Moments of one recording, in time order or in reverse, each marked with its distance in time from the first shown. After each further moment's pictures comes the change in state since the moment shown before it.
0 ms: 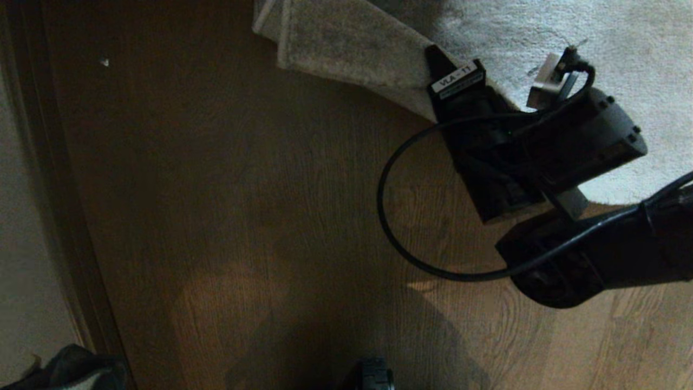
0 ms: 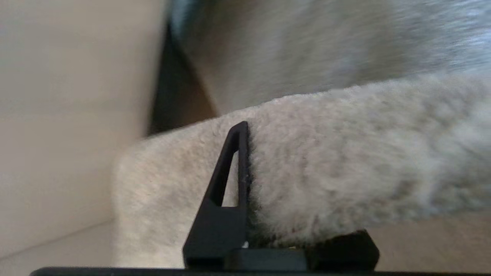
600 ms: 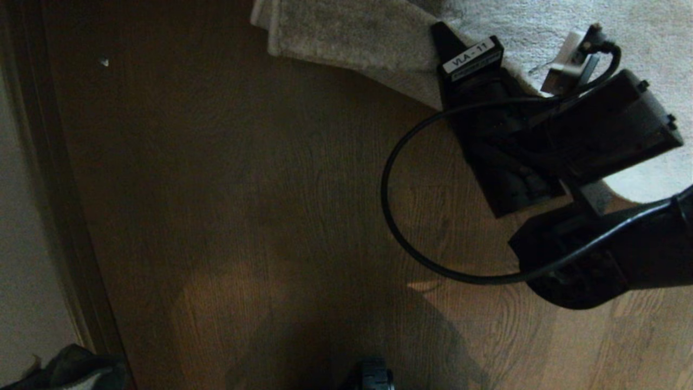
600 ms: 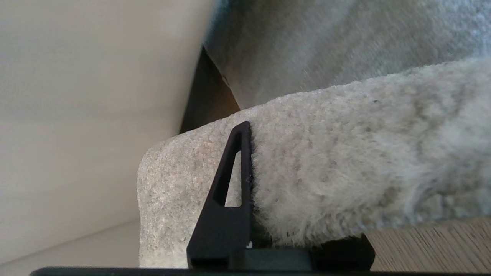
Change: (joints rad) left arm 0.000 0.000 0.000 0.000 0.000 0.001; right arm 0.021 -0.044 -0.003 -0.001 0.028 0.003
